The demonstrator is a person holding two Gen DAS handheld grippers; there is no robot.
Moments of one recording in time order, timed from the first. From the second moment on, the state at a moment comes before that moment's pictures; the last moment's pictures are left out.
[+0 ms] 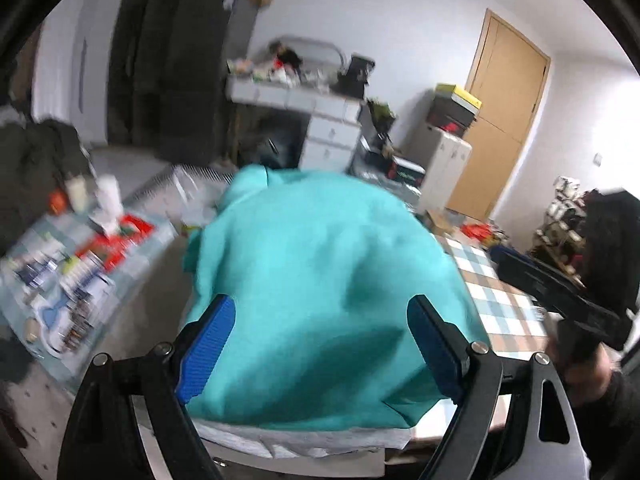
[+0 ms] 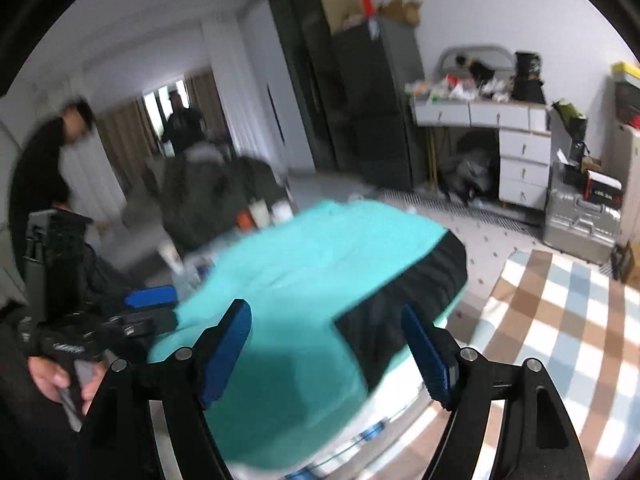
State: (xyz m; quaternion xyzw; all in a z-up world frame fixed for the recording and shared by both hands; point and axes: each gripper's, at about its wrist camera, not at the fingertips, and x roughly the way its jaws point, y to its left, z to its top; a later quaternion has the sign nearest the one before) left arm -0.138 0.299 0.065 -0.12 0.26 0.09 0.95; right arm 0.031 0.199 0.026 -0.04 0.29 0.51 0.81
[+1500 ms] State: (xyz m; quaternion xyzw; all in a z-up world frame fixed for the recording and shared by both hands) left arm -0.216 0.218 0.011 -0.06 0.18 0.22 0.96; right arm -0.176 0.046 -0.006 0.00 0.07 0.36 0.93
